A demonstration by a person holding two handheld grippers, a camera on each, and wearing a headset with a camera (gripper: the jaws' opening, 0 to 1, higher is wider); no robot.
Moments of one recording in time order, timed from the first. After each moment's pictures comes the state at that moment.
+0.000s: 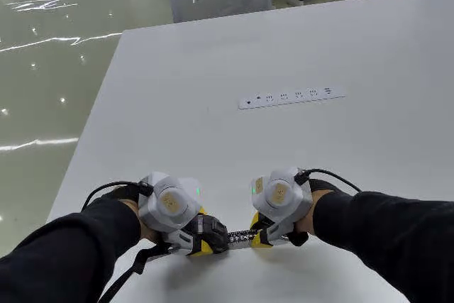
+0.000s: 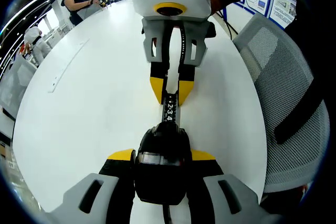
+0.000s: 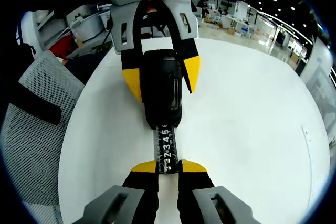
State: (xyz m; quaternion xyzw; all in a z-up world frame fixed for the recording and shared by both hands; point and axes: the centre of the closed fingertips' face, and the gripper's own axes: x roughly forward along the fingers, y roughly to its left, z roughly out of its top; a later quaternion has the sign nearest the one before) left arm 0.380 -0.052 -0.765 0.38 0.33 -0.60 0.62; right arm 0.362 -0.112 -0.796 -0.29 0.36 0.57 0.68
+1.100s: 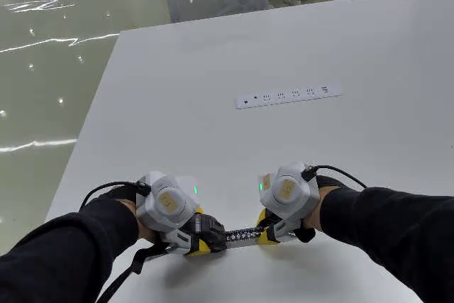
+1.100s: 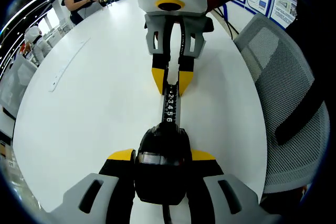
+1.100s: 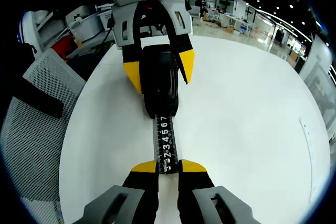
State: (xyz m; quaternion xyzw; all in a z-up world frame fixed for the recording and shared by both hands) left arm 0.380 -0.052 -0.766 0.39 0.33 -0.60 0.62; right arm 0.360 -0.130 -0.795 -0.29 0.37 0.57 0.68
